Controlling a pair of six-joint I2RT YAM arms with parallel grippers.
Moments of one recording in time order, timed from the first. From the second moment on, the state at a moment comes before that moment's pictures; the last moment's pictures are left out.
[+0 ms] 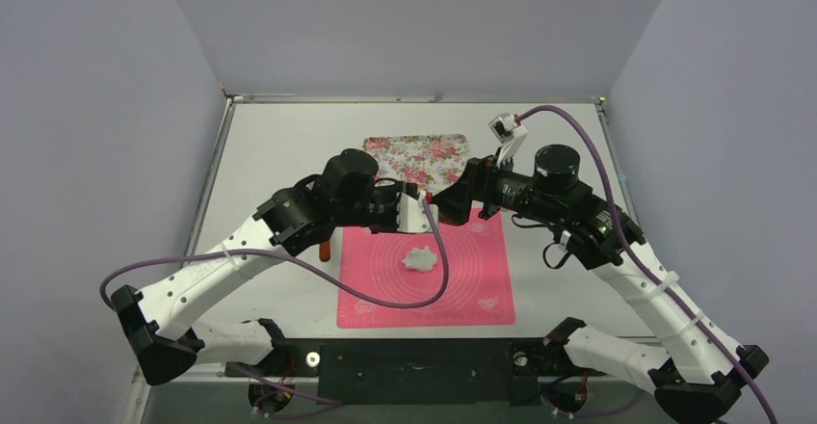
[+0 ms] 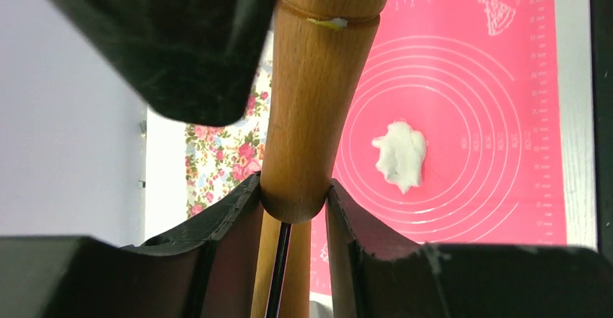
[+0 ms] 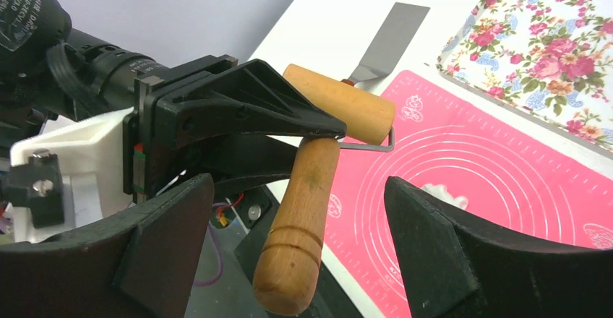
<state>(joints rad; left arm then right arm) -0.91 1.23 1.32 -0.66 0.25 0.77 0.65 1.00 1.21 -0.50 -0.38 0.50</state>
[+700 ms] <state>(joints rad) -0.81 1.23 1.33 -0.56 0.42 0.41 0.59 0.80 1.23 -0.39 -0.40 0.24</state>
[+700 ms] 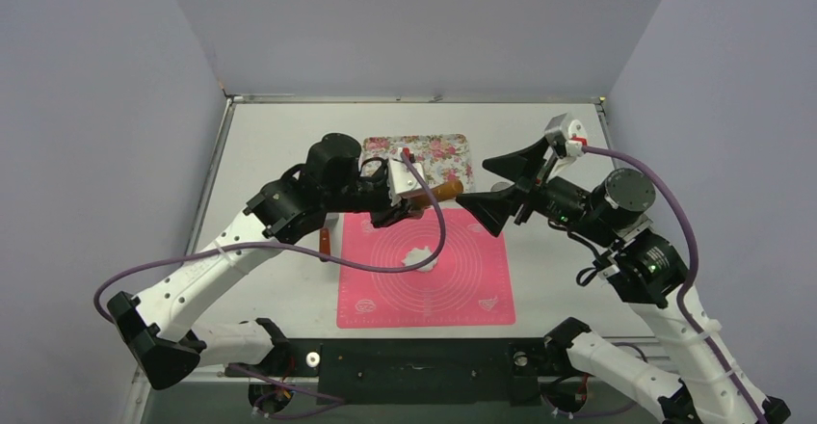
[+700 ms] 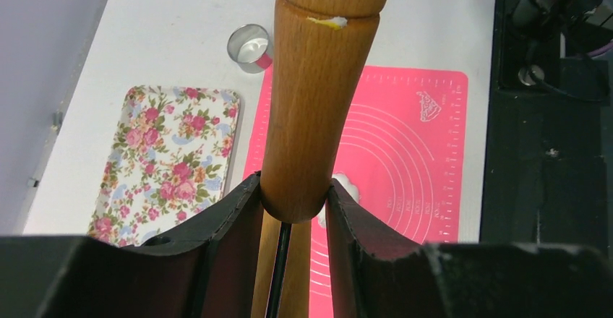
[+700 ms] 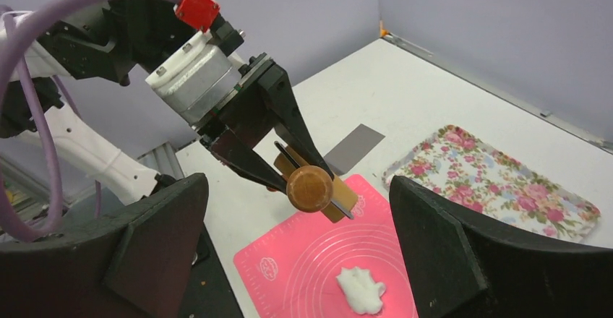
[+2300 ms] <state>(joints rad) -0.78 1.22 1.38 -0.50 0.53 0.36 0.64 1.00 1.19 -0.27 -0.53 0.25</state>
